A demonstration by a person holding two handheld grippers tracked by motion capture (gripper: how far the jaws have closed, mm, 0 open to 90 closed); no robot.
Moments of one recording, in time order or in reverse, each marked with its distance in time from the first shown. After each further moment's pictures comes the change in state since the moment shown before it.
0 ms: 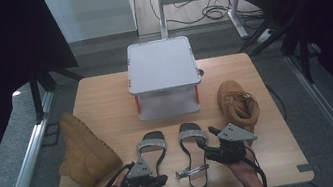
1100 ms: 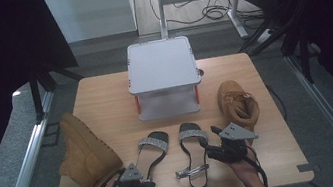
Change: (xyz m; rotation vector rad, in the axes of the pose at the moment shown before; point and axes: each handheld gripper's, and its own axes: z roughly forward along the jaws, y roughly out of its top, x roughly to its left) left arm 0.025 -0.025 -0.004 0.101 0.039 -0.041; right arm -0.007 -0.005 0.002 0.016 -0.026 0.017
